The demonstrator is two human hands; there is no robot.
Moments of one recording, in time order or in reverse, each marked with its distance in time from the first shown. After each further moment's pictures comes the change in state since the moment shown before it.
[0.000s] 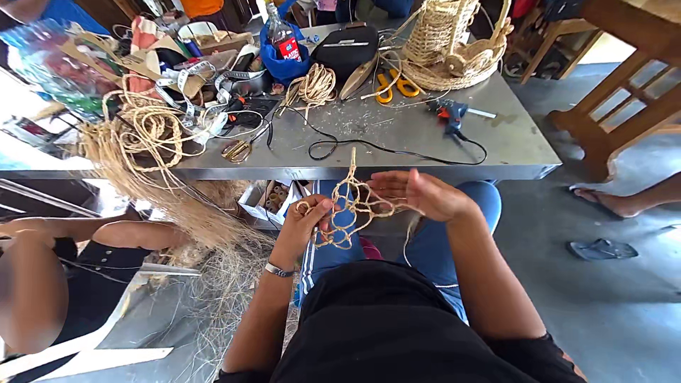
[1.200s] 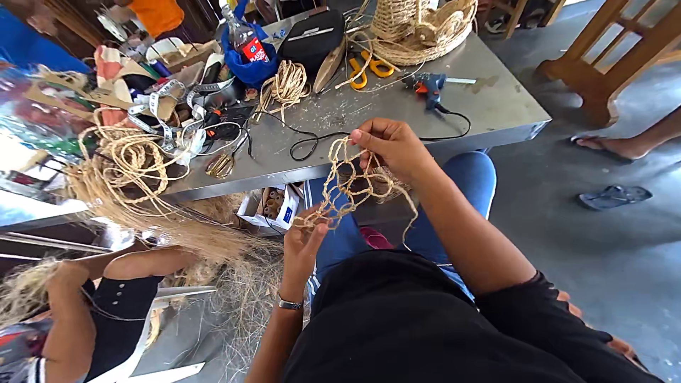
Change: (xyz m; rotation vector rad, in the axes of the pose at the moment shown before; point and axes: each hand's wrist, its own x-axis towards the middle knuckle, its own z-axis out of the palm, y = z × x) left_hand -0.030 -0.026 0.013 0.240 0.130 0.193; right_hand 0.044 -0.036 0.014 0.064 0.374 -0.273
